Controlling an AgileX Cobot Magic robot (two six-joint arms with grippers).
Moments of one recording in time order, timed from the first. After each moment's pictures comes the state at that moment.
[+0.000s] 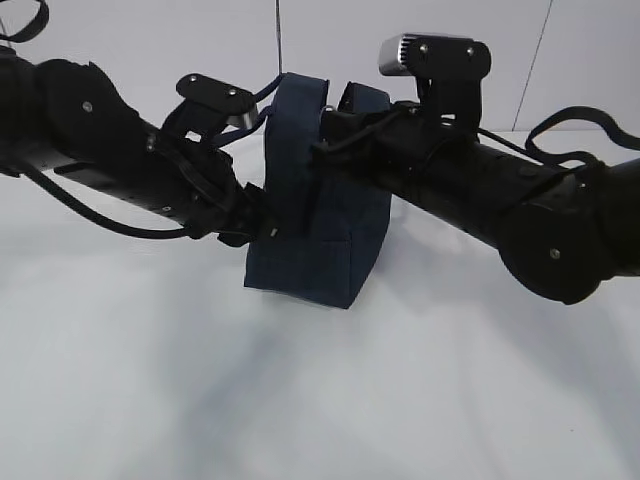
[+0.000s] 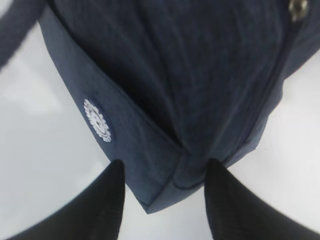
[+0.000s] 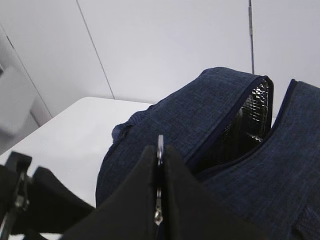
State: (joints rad) left arm -0.56 1.80 -1.12 -0.45 0.26 0.47; right arm 0.52 1.76 -0.90 -0.02 -0.65 0.24
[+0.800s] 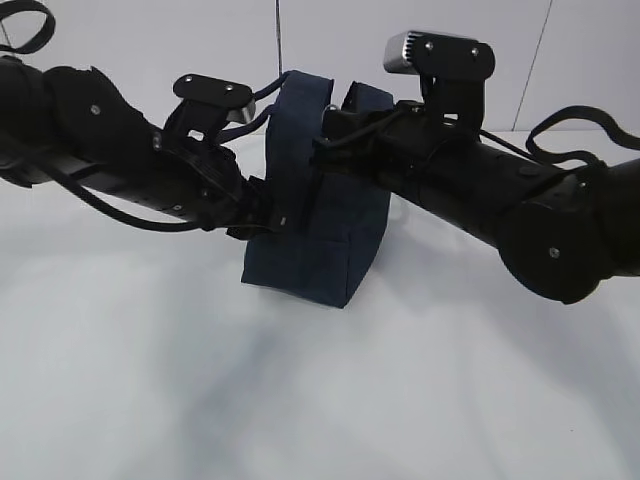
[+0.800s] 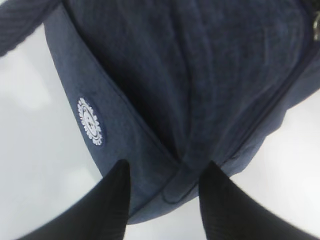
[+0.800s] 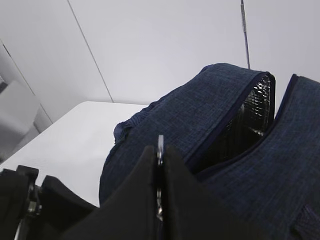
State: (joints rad) left arm -0.56 1.82 -1.12 -0.56 0.20 0.49; right arm 0.52 1.76 -0.90 0.00 -0.65 0.27
